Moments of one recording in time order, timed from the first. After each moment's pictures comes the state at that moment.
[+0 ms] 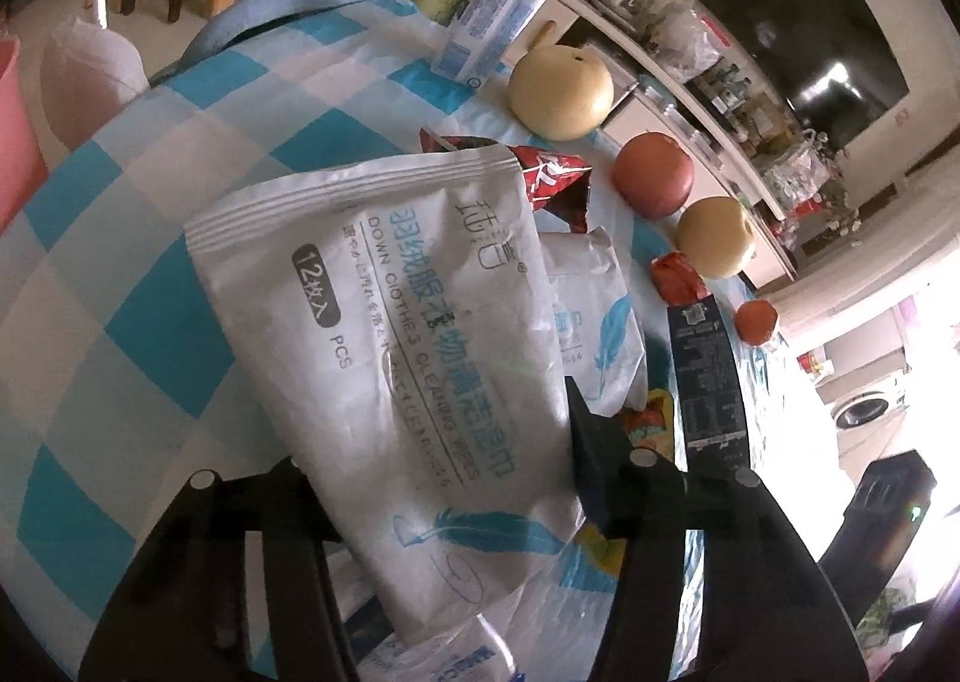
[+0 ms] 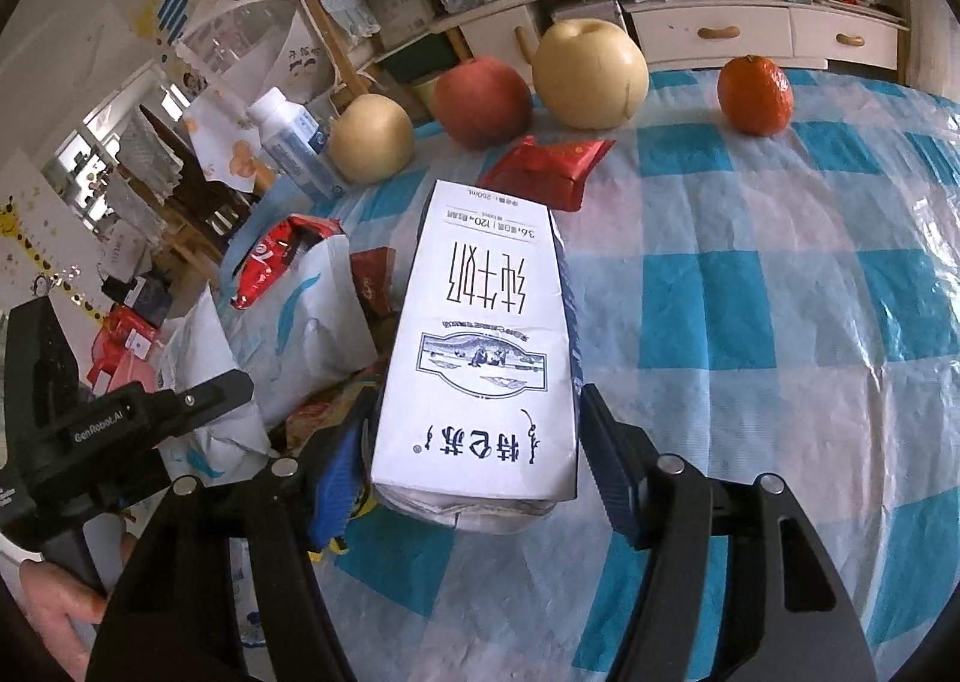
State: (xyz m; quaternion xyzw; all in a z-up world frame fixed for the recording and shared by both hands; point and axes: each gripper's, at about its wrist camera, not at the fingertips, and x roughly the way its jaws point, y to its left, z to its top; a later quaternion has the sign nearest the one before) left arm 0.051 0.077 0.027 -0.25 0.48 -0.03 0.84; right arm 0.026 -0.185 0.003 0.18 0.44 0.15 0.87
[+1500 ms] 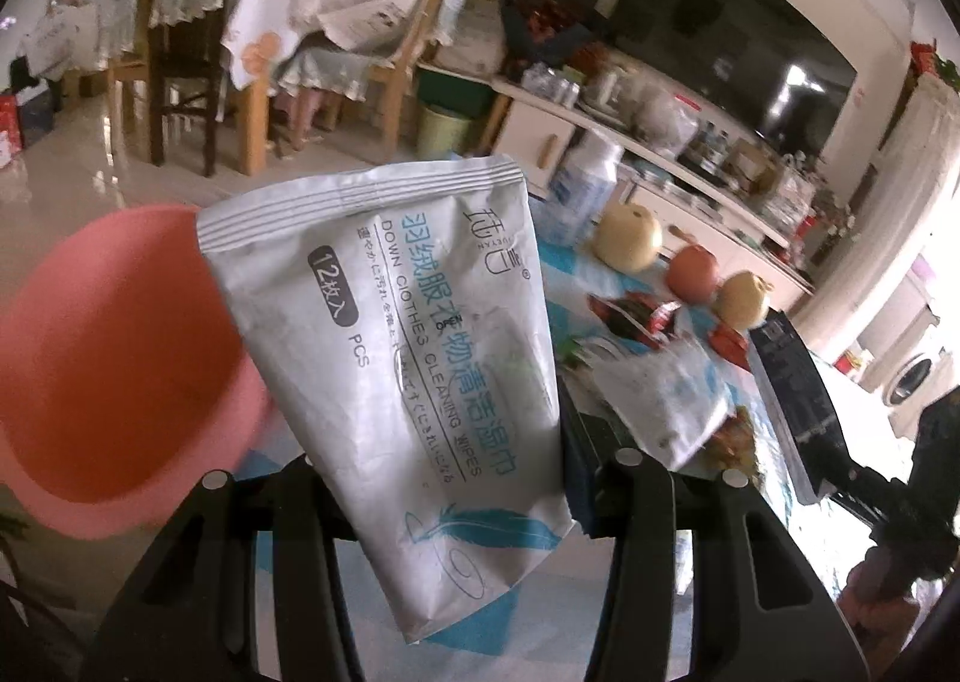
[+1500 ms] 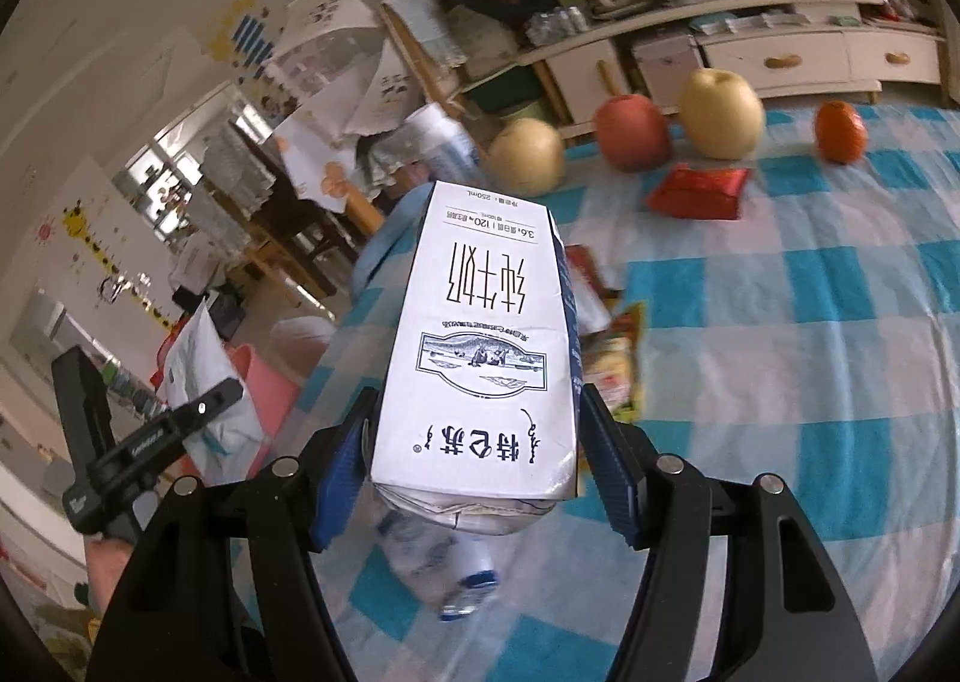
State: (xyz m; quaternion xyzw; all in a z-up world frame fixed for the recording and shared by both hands) left arm -0.036 0.221 0.090 -0.15 0.36 0.00 0.92; right arm -0.028 -0.112 0.057 0.20 0.38 0.23 0.87
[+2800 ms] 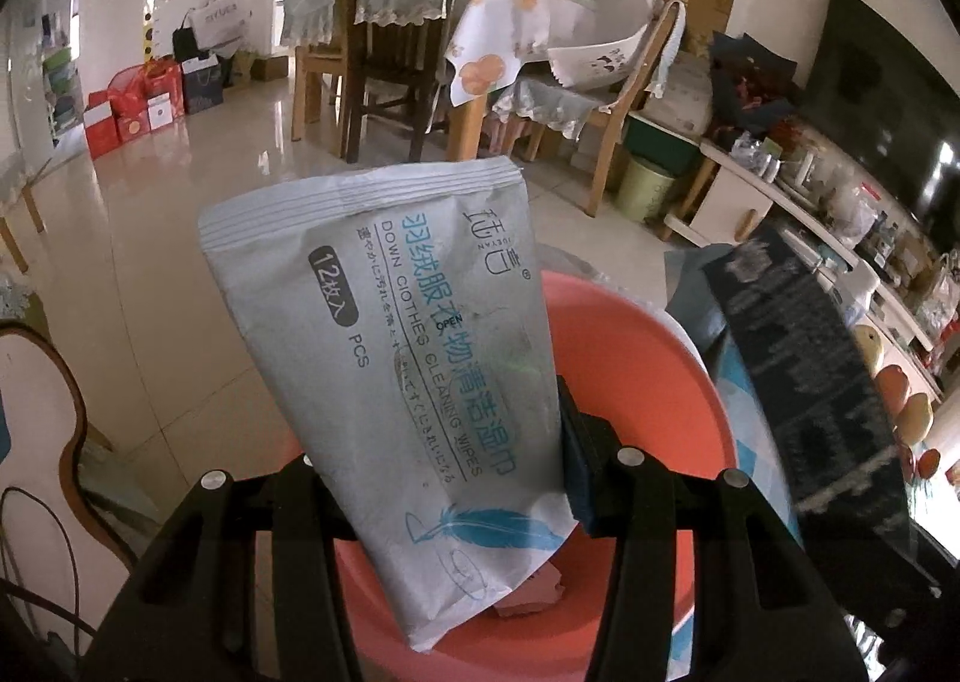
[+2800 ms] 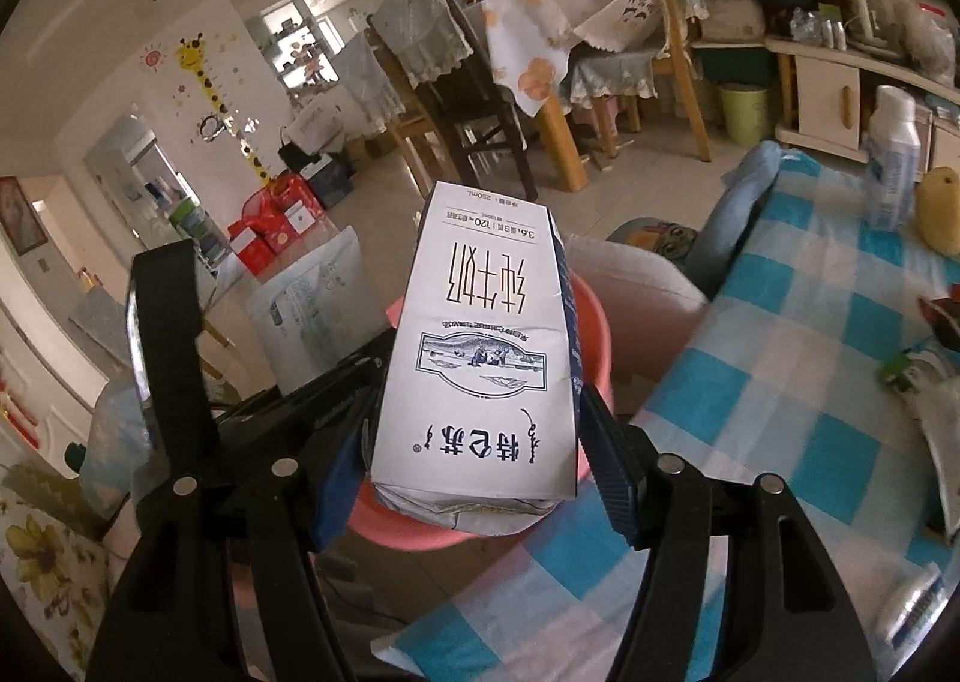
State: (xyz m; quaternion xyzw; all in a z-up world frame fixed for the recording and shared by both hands) left arm -0.050 0.411 0.085 -0.17 0.34 0.21 0.90; right arm -0.013 0.234 0.089 0.06 0.39 0.38 0.83
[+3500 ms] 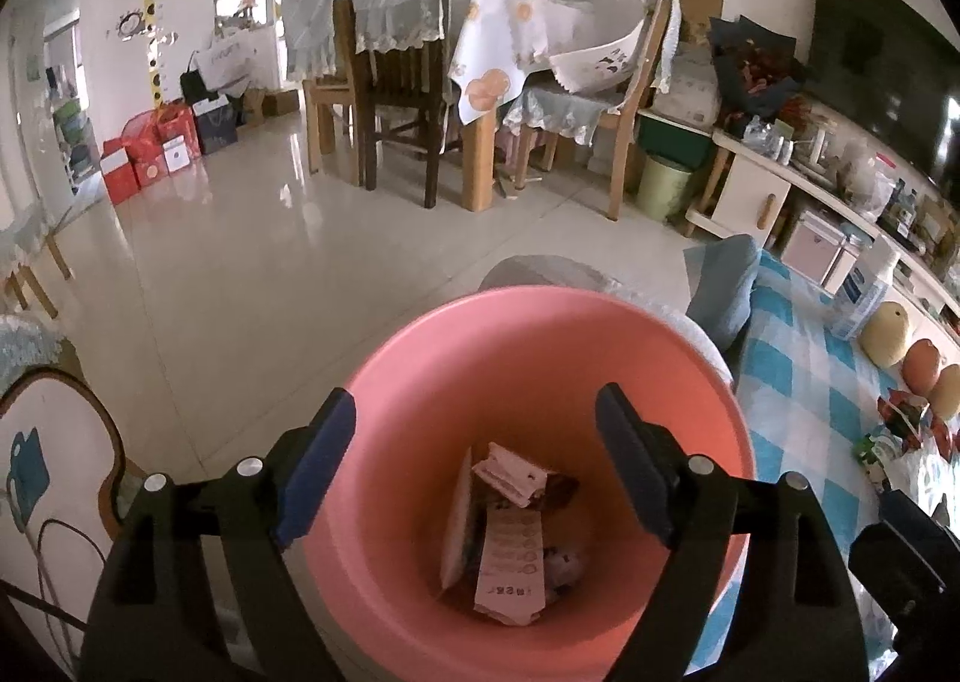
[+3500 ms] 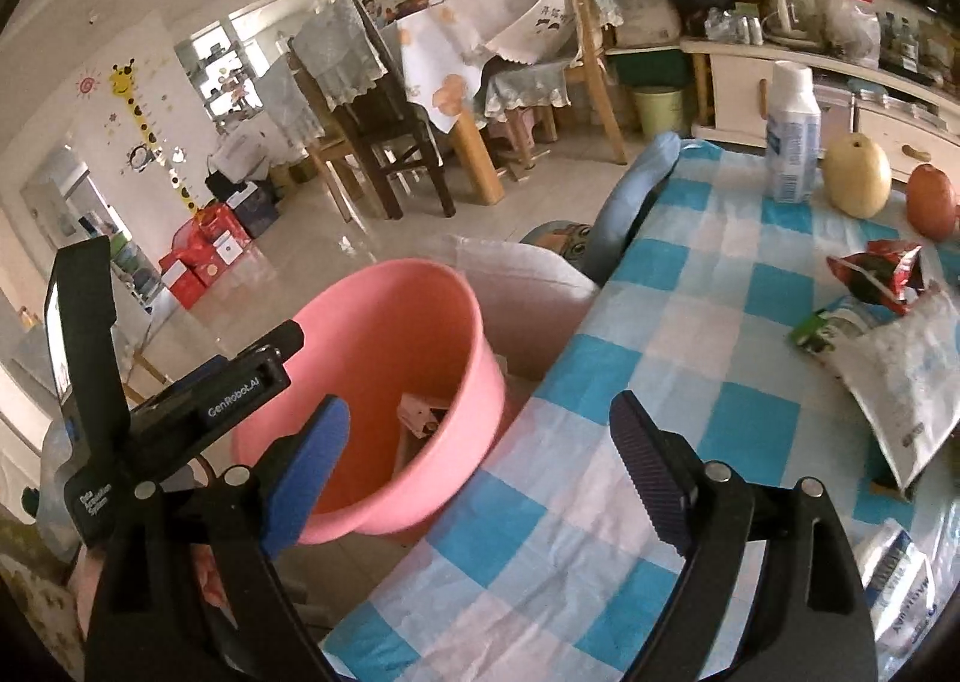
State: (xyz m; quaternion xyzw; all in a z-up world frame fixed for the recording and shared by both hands) left arm -0.044 0.391 0.099 -0.10 0.34 0.24 0.90; right arm -0.028 0.175 0.078 0.08 0.38 0.29 0.87
